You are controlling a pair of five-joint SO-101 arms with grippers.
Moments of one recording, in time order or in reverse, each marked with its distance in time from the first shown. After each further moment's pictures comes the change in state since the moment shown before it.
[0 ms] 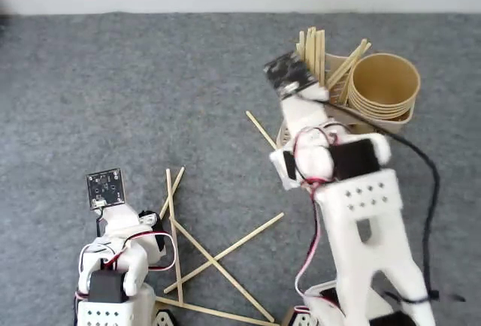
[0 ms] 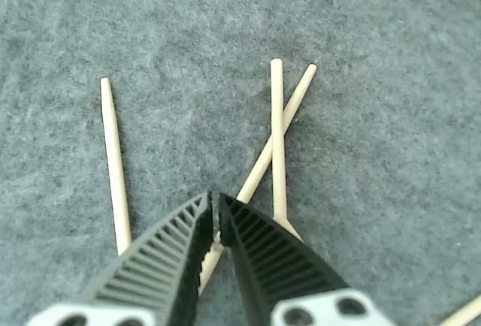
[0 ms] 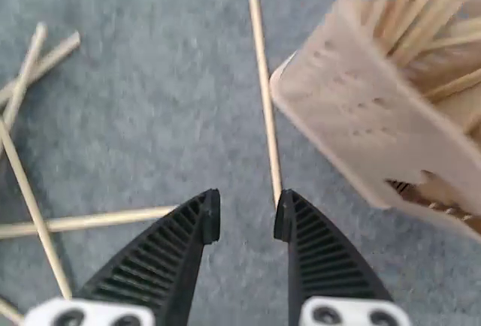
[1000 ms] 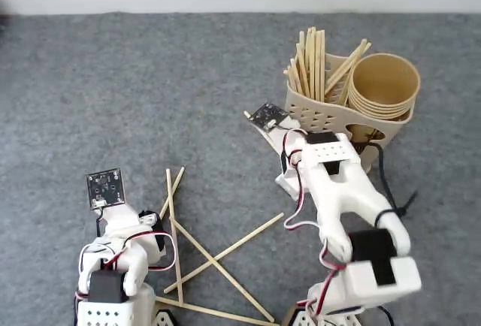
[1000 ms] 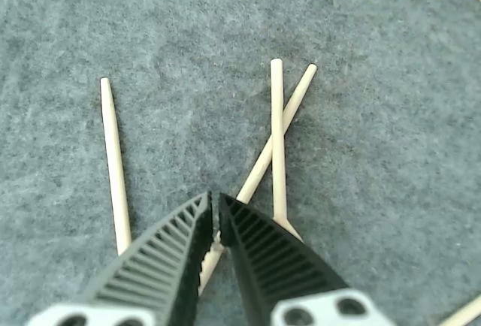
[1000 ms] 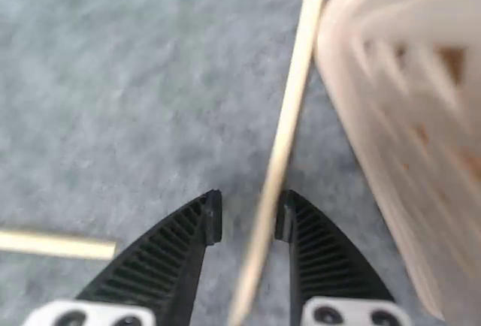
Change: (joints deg) left arm 0.0 0.0 0.0 0.0 0.0; right arm 8.0 33.5 15.6 -34.5 20.3
